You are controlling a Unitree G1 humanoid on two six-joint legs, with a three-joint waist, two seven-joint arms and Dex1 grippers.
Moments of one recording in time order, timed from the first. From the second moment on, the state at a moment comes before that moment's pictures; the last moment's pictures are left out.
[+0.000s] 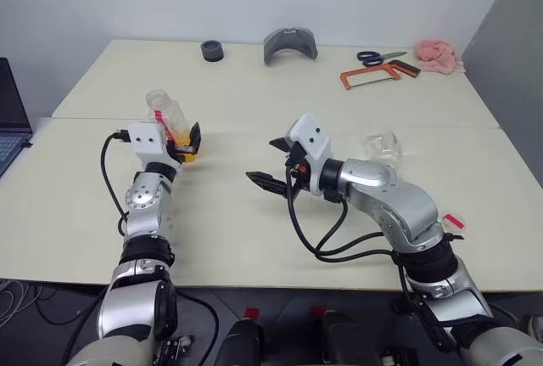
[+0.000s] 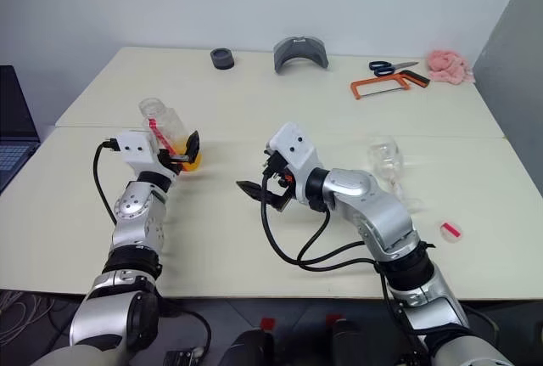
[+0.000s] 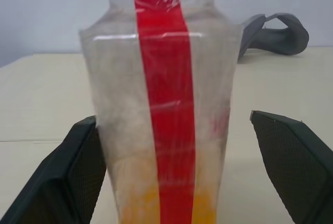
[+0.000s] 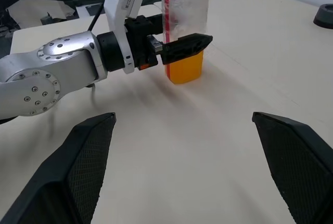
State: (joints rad) left arm -0.64 0.38 0.28 0.76 -0.20 -0.28 -0.31; right arm -0.67 -0.23 0.31 -0.28 0.33 0.80 0.52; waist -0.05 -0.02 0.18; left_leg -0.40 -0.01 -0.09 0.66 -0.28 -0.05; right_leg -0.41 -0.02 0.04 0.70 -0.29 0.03
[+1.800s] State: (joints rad) left arm -0.47 0.49 -0.19 0.12 -0.35 0.12 -1.27; right arm -1.06 -0.86 0.36 0.57 0.39 1.30 0.99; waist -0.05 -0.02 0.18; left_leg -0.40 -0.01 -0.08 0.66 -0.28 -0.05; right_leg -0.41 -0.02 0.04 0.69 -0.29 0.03
